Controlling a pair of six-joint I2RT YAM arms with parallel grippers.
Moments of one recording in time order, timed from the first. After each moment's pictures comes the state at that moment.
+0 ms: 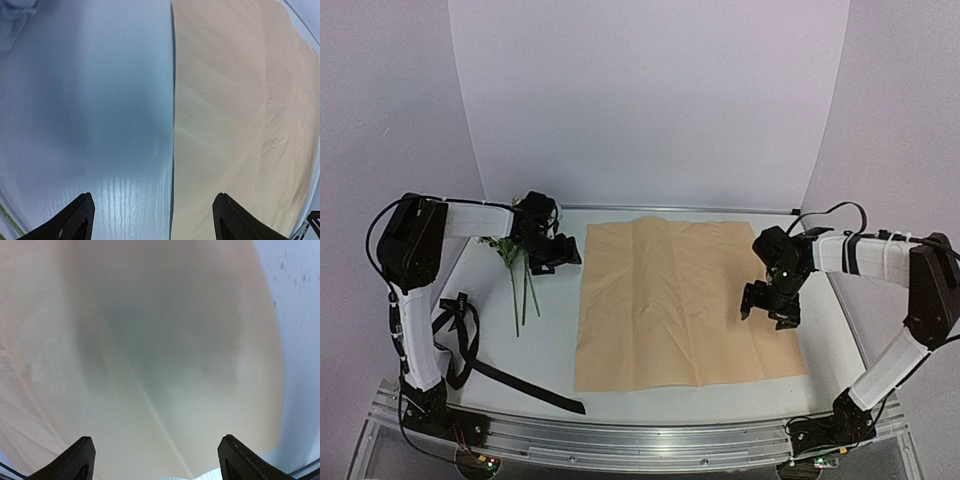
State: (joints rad) left arm -0.41 2.02 1.41 -0.43 0.22 -0.57; right arm 0.47 1.58 1.03 -0.86 0.00 0.77
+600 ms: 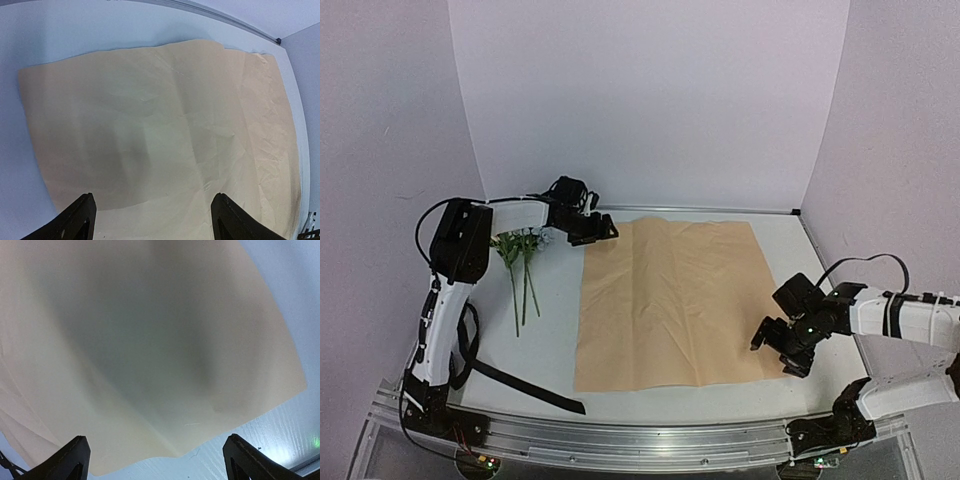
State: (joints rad) left arm -0.44 2.40 1.94 -0.34 0.34 -0.42; right arm 0.59 1.18 0.59 -0.70 0.00 1.17
